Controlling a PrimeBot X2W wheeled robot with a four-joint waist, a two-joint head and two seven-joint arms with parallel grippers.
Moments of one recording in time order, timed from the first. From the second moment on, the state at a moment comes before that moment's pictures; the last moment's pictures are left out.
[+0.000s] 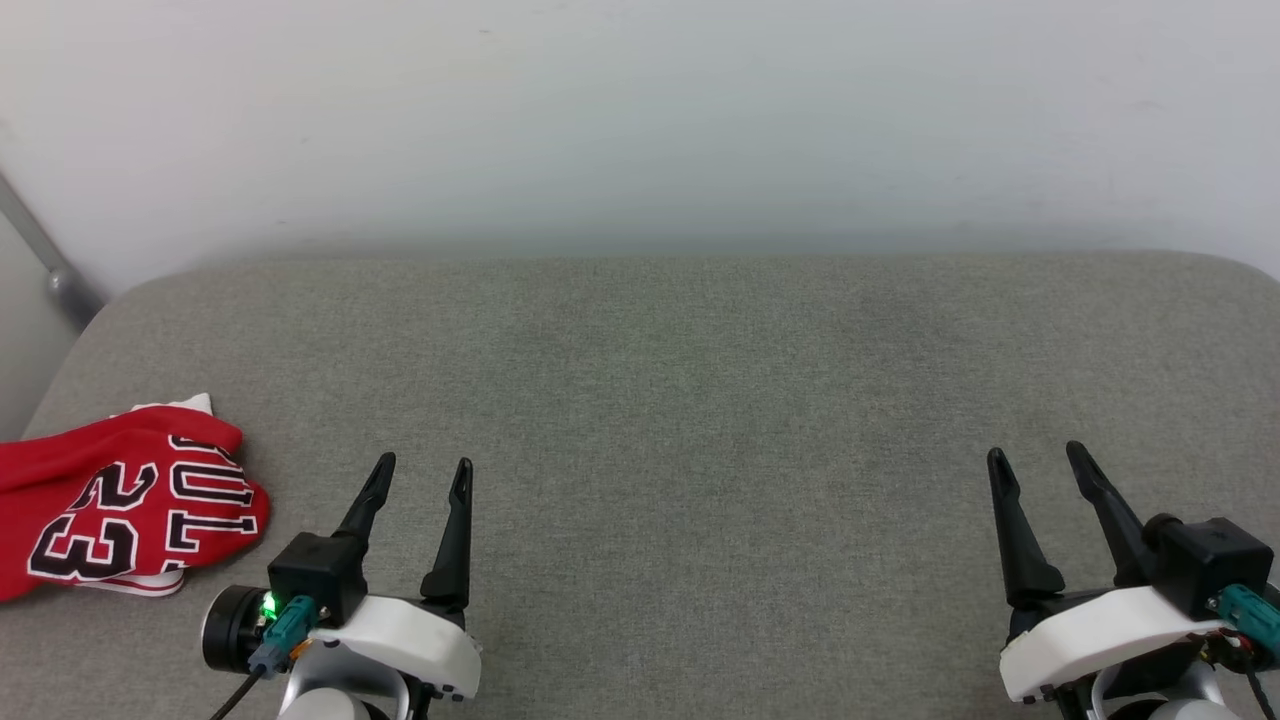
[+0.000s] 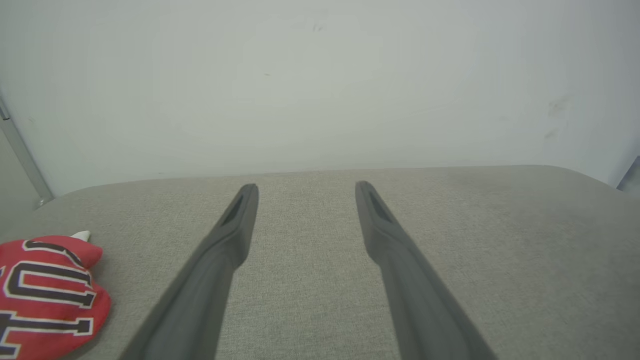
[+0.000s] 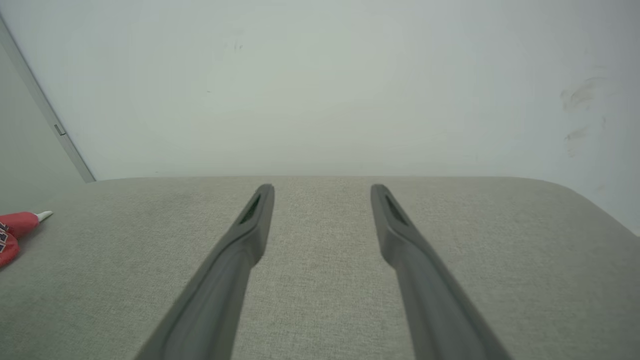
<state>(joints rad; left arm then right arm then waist) -0.10 0.13 -0.12 0.23 -0.21 -0.07 -0.23 0.00 -0.05 -0.02 0.00 0.15 0.13 -0.05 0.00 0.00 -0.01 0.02</state>
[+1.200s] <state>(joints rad) -0.15 0.10 -0.07 0.28 -0.17 -0.03 -0.26 -0.03 -0.05 0.04 0.00 0.05 0.13 -0.07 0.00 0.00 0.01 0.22</state>
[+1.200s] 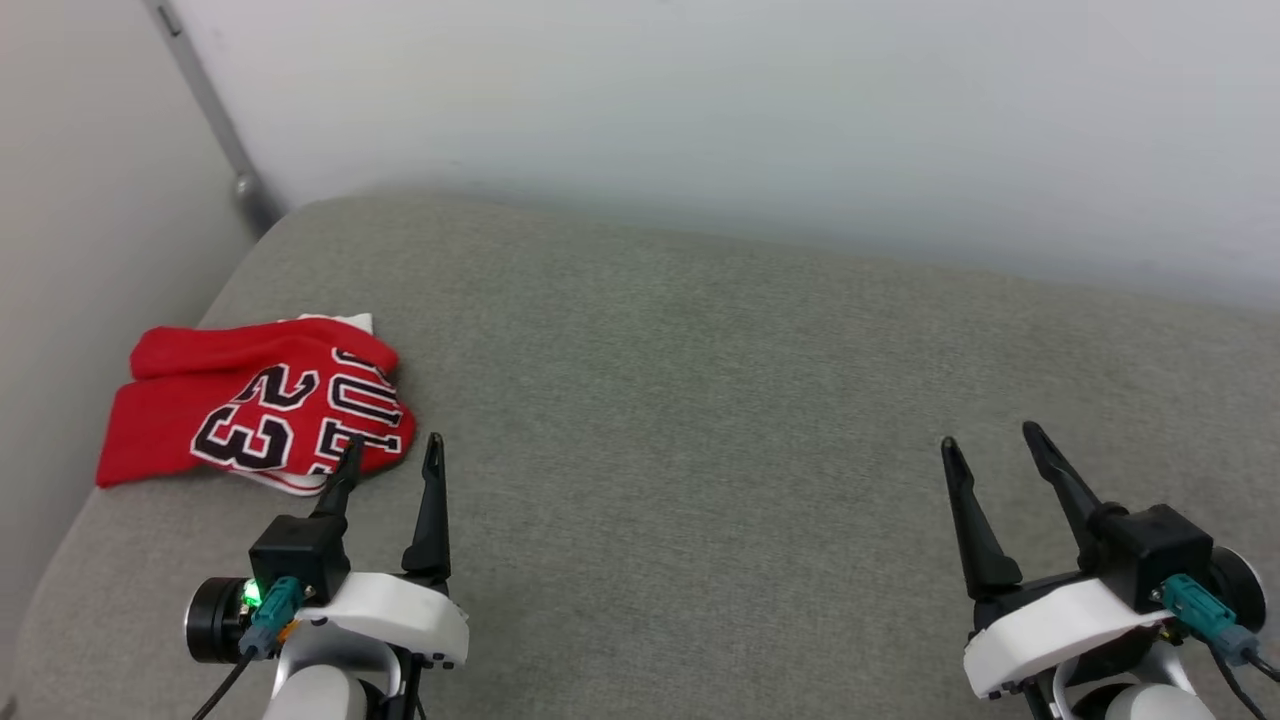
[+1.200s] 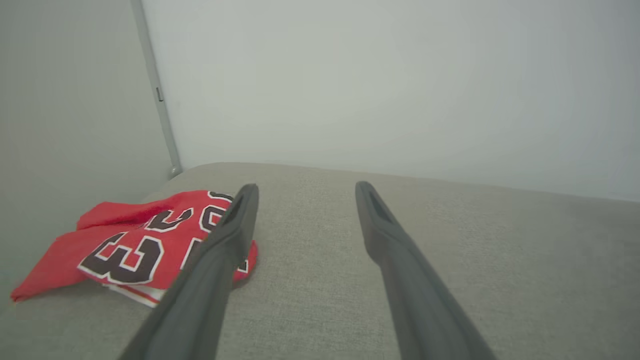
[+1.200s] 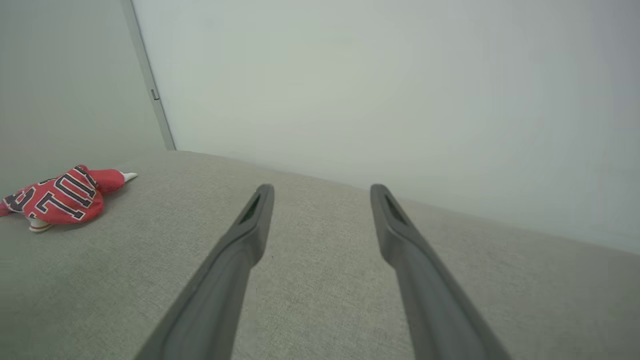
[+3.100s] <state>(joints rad) -0.74 0.56 -0.03 0.72 -0.60 -0.13 0.53 -0.28 -0.05 0.13 -0.01 0.02 0.13 -0.07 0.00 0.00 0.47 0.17</state>
